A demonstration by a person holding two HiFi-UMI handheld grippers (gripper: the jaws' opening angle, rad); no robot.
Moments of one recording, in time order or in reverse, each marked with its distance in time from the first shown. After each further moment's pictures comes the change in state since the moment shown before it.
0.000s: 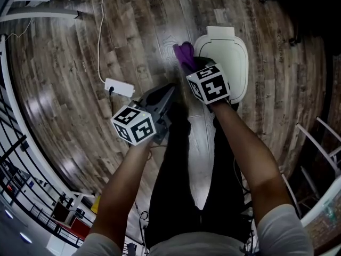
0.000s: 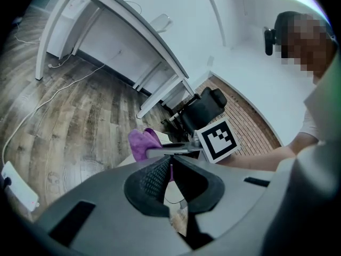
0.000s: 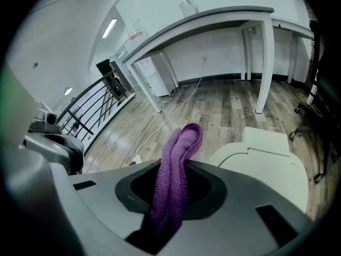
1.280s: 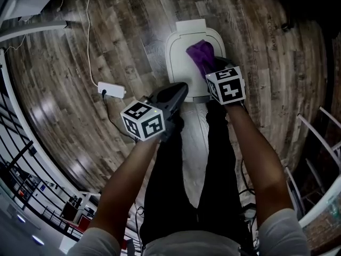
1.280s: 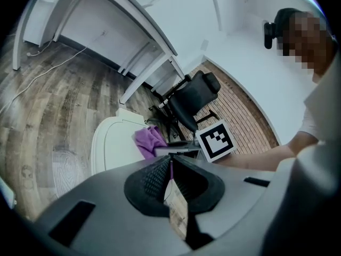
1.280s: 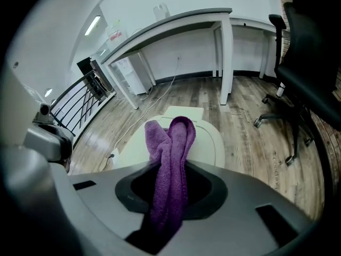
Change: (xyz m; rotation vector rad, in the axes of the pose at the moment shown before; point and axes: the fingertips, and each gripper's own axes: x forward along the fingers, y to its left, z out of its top) left arm 0.102 -0.075 -0.045 0.027 0.133 -0.081; right arm -0.082 -0.133 -0.080 0.086 0.027 -0.173
